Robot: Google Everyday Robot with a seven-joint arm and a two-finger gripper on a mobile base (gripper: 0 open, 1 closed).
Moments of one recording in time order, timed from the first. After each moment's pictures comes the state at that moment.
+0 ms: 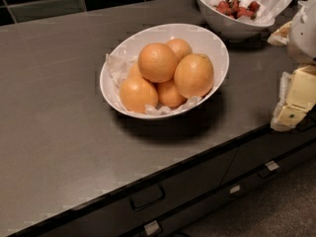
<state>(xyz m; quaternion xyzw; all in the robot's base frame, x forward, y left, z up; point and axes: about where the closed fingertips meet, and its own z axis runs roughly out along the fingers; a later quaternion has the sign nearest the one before) 0.438 -0.217 0.976 -0.60 0.78 -0.03 0.16</state>
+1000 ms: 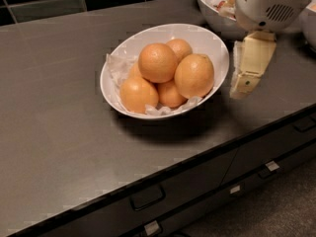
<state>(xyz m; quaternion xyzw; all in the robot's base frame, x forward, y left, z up) 0.484 -0.140 1.007 -0.68 0.71 -0.04 0.17</state>
